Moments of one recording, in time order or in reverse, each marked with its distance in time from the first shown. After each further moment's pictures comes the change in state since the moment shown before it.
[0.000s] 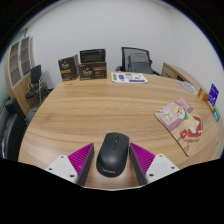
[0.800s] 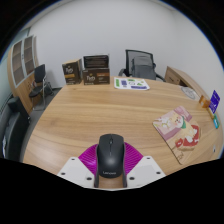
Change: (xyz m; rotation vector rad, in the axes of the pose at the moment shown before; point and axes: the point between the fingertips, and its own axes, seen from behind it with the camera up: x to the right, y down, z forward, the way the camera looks) arm 0.002 -0.027 -0.023 0.000 -0.034 -0.035
